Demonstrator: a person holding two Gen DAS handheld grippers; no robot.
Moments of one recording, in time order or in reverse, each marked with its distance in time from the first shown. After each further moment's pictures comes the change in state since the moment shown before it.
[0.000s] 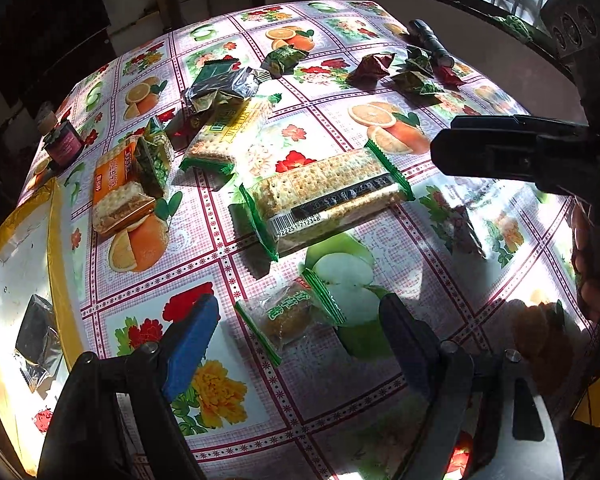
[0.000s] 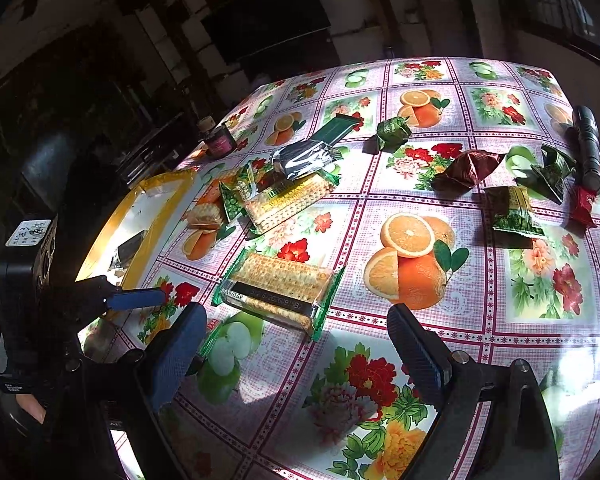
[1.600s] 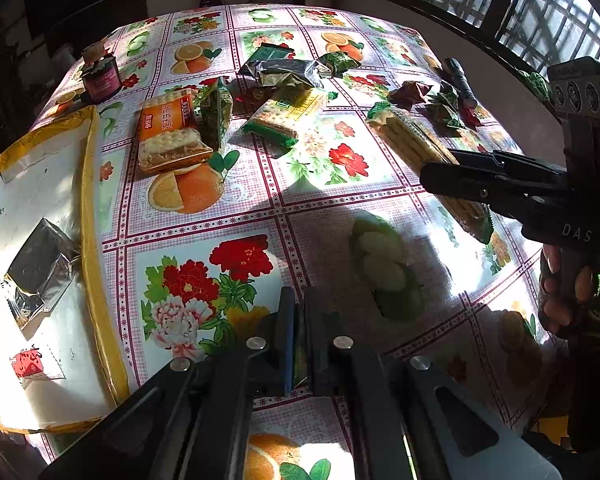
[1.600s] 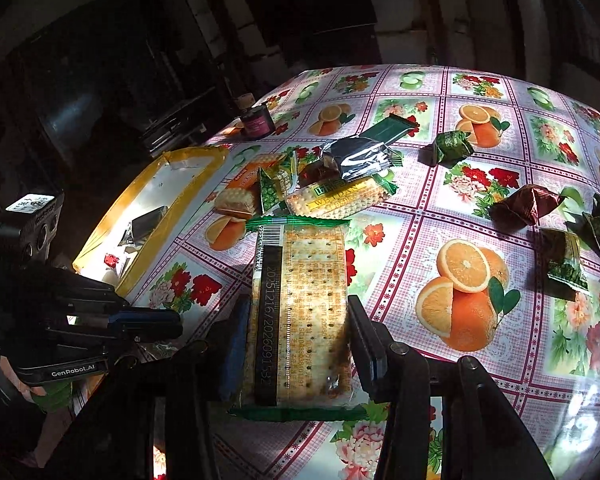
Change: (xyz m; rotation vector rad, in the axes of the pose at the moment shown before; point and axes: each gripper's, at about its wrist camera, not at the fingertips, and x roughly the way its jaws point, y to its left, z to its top) left arm -0.028 0.058 -0.034 -0.237 -0.026 -0.099; right arm 0.026 0.039 0.005 -0.141 0.033 0.065
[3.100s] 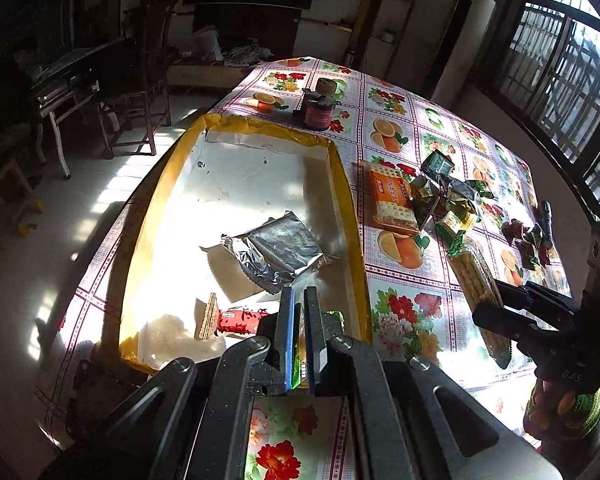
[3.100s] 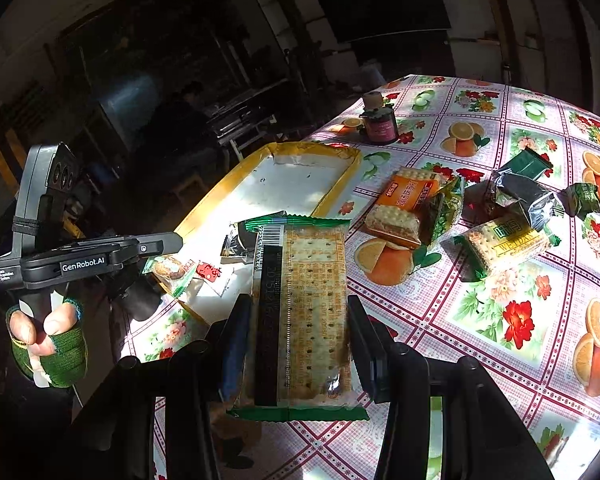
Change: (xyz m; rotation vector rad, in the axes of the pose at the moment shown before) left arm -0.112 0.144 -0.041 -0.425 -0.209 0.206; right arm 0.052 0.120 0.027 -0.131 0.026 0.204
